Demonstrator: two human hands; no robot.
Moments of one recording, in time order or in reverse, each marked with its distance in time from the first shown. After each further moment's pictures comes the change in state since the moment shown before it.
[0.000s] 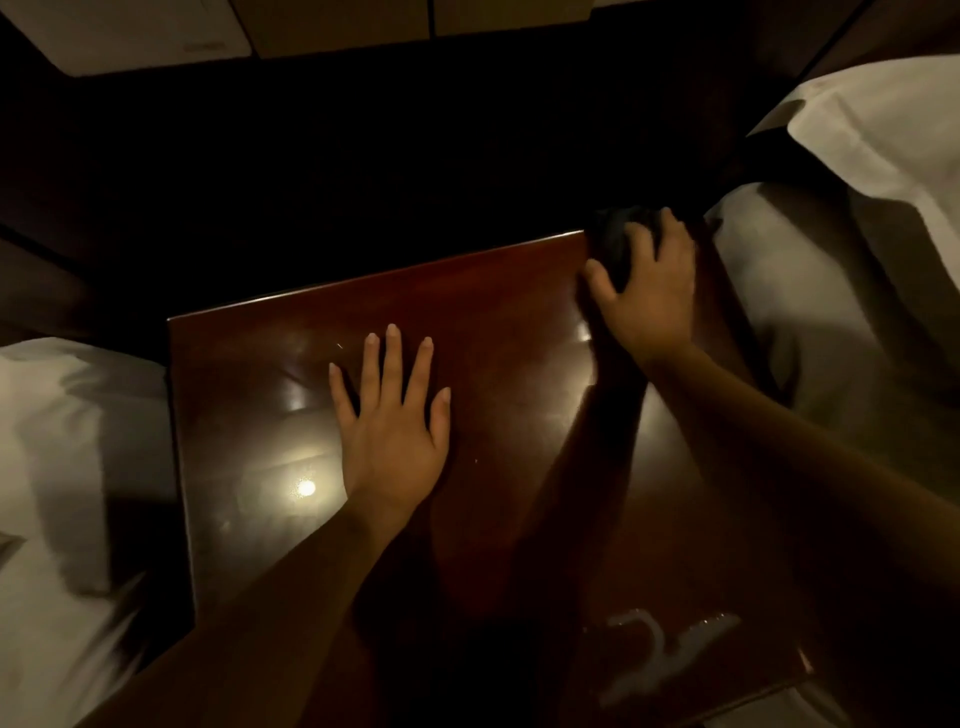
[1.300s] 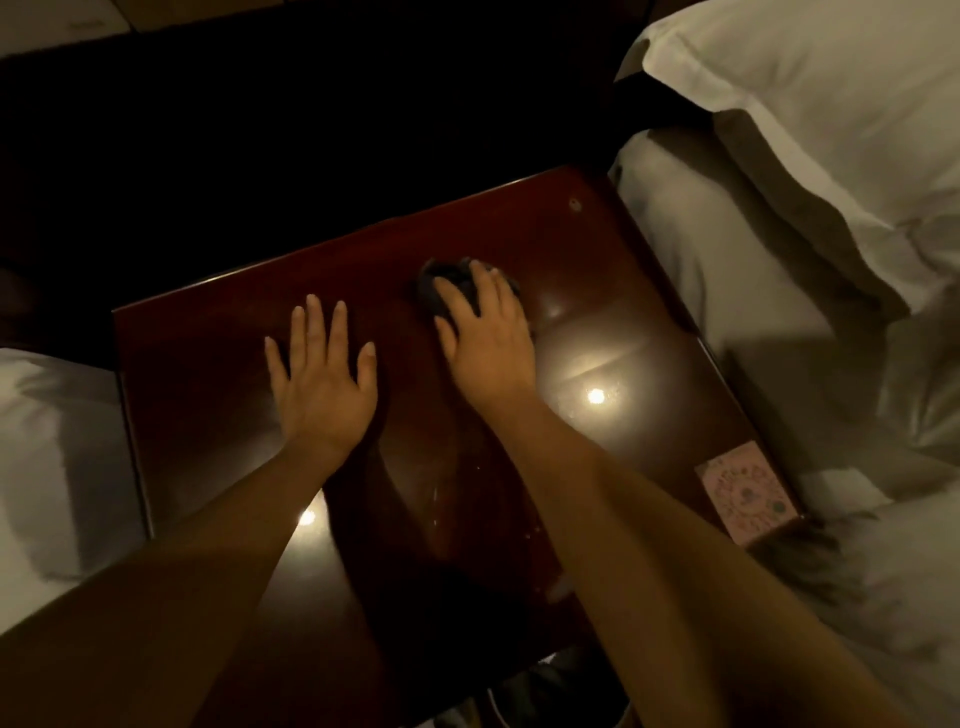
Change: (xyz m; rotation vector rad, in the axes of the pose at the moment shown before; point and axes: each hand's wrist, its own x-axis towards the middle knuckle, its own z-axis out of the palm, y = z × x) left_hand -0.009 -0.004 -0.004 -0.052 -0.024 -0.042; right_hand -0.124 -0.051 0.018 0.102 -0.118 -0.158
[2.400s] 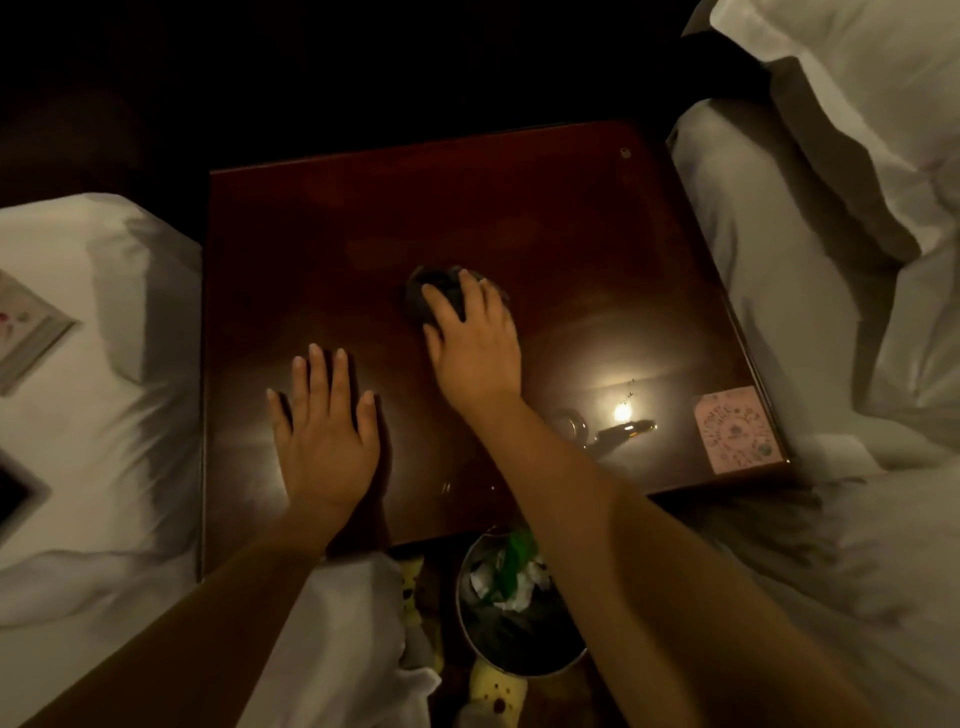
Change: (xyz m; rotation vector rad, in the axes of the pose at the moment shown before) left_hand -0.187 -0.013 0.023 -0.002 0.063 -0.233; right_hand -0.113 -0.029 0.004 0.009 -0.118 -0.172
